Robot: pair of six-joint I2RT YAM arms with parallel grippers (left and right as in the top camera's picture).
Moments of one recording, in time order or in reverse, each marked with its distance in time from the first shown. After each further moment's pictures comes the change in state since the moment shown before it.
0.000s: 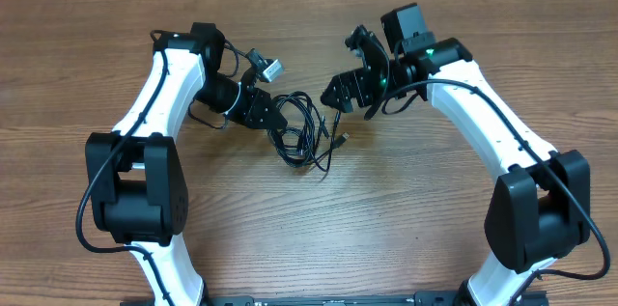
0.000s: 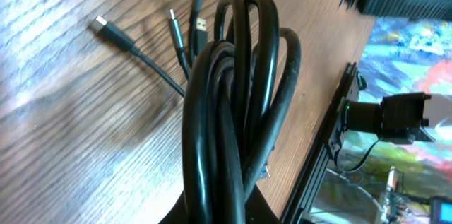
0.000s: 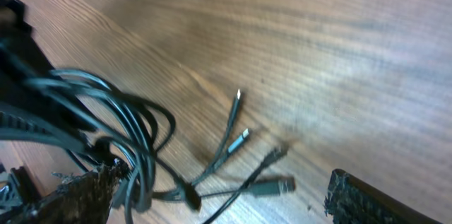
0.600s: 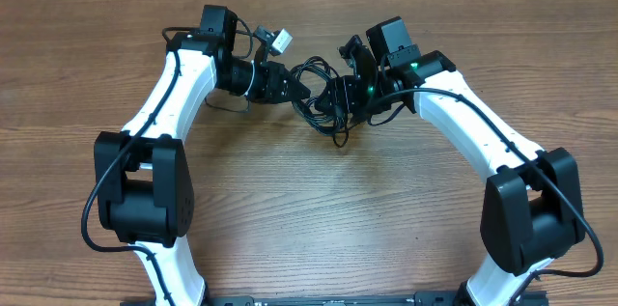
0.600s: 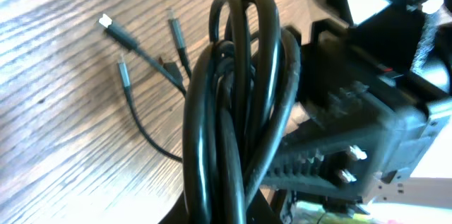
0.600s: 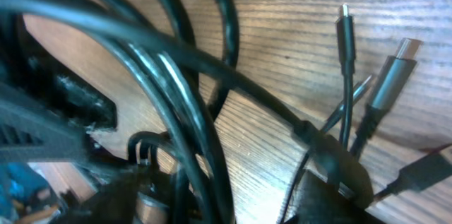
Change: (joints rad) left arm -0.048 0.000 0.000 0.338 0.183 -0.411; right arm 0.051 -0.001 -0.098 0.083 -0.008 0.262
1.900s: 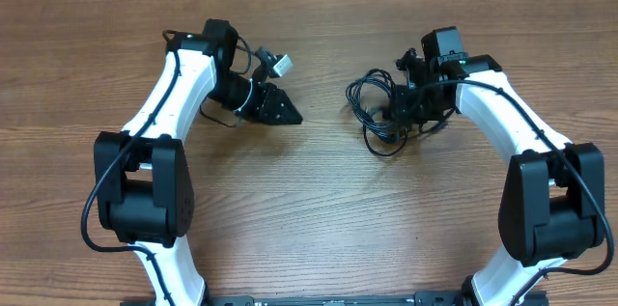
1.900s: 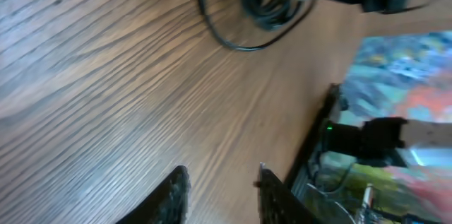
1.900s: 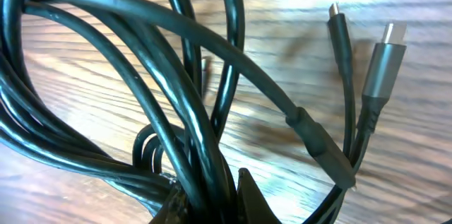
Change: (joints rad) left arm -0.001 0.000 0.000 -0.261 -0.126 0.227; right arm -0.221 0.000 -0.107 -0.095 0.167 -0.157
